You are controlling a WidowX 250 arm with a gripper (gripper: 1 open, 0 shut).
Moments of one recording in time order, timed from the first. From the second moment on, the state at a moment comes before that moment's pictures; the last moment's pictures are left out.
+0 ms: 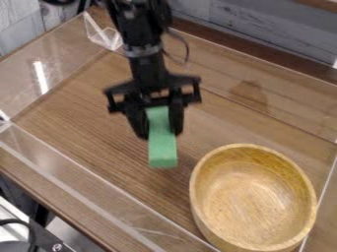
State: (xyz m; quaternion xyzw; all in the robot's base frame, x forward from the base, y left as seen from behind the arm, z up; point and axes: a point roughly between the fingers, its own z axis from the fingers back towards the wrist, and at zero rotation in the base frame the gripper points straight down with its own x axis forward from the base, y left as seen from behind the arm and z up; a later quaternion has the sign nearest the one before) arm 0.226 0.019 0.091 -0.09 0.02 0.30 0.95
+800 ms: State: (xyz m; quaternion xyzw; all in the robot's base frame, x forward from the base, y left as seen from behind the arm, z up) arm 0.262 0.074 0.145 -0.10 -0.04 0.20 0.97
